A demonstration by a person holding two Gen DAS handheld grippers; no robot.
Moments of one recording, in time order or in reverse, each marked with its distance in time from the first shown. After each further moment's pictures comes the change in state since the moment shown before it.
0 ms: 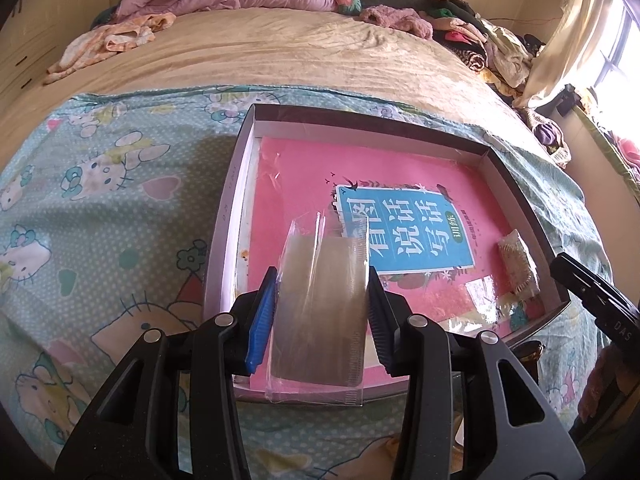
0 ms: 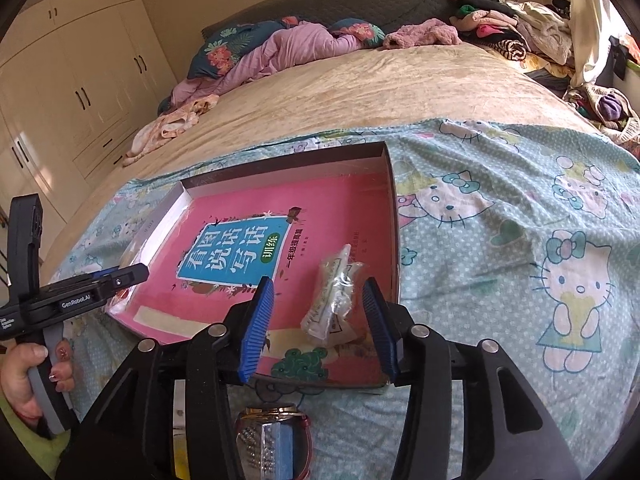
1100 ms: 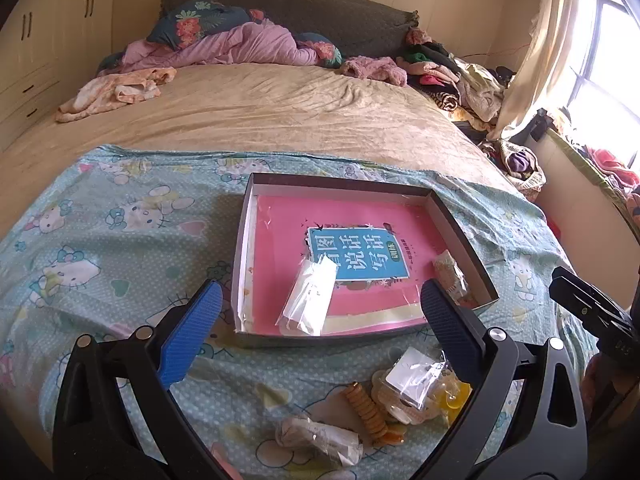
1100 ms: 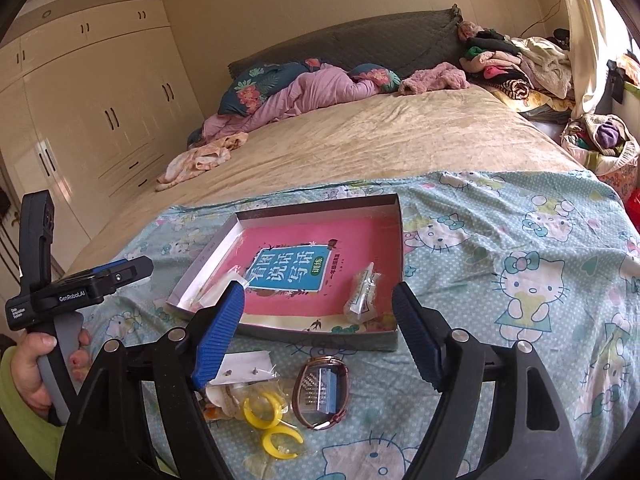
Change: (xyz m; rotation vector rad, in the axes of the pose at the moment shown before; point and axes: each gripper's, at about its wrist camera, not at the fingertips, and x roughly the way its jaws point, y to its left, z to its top) left arm -0.106 -0.020 -0.017 0.032 -0.186 -0.032; right arm -0.104 0.034 -0.016 -0.047 -0.136 0.050
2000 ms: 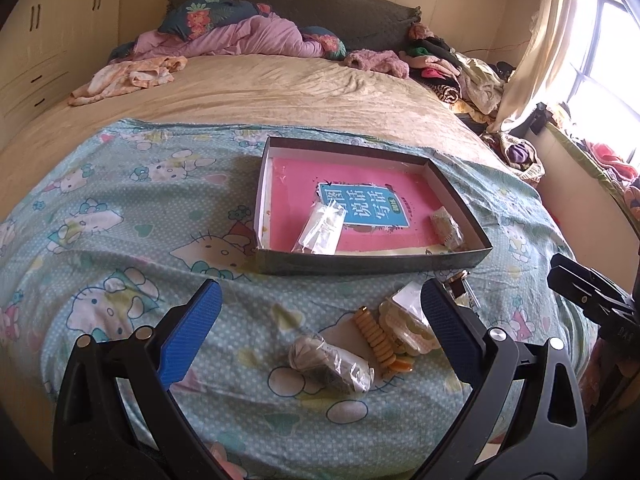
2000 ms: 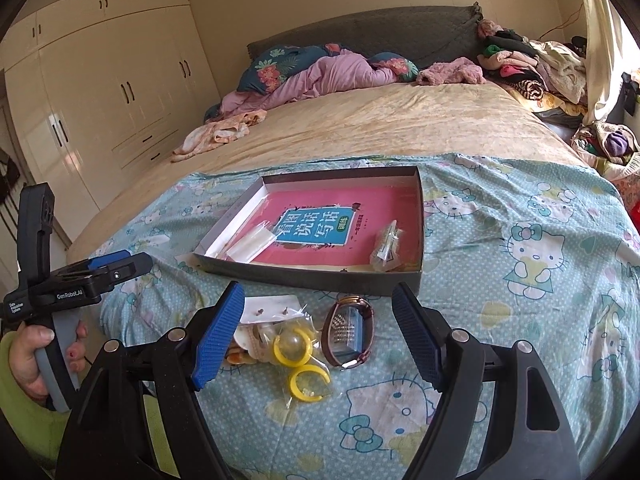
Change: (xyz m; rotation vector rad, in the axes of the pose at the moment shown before) left arm -0.034 0.009 -0.058 -0.009 0.022 0.010; right arm -0.023 0.027 -0.038 -0.057 0.071 0.022
